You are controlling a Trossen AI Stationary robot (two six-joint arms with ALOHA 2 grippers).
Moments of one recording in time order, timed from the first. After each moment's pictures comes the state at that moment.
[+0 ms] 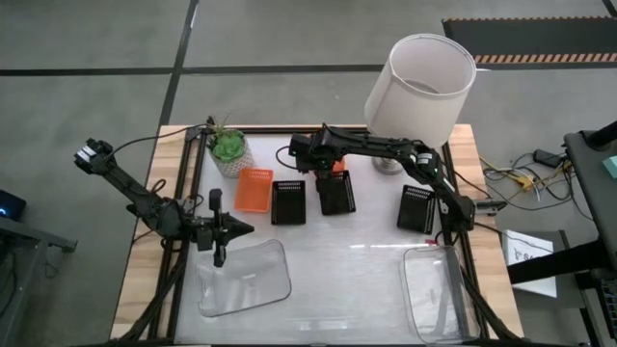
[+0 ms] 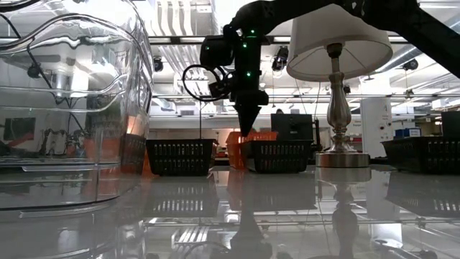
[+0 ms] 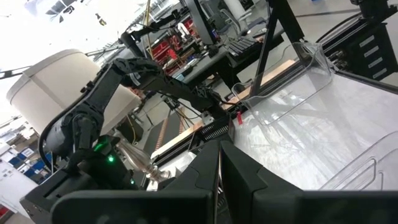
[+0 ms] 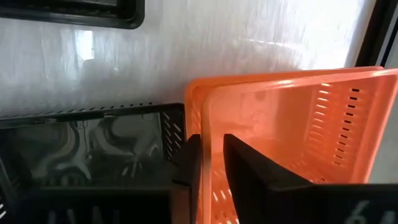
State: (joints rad) left arm -0.65 0.73 0.48 0.25 -0.67 0.58; right arm -0.30 2.27 2.07 -1.20 0.18 -0.42
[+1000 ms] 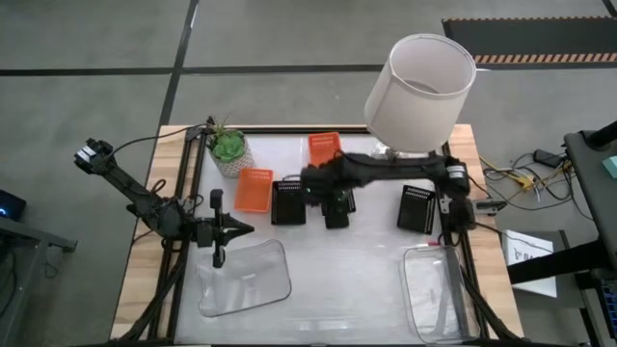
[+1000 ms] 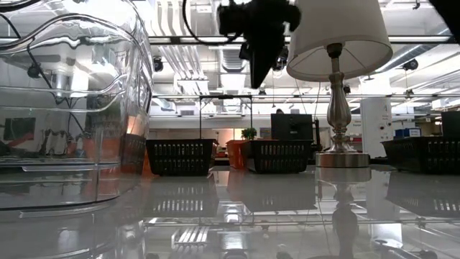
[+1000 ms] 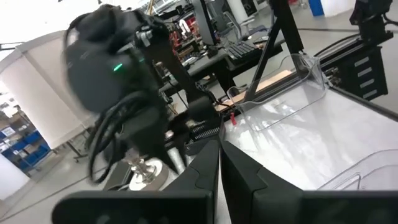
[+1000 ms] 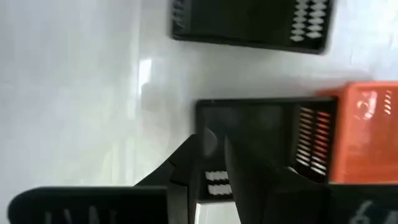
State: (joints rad) left arm -0.65 0.73 0.48 0.24 -0.67 0.45; right arm -0.02 2.00 1.92 -1.26 0.02 -0.15
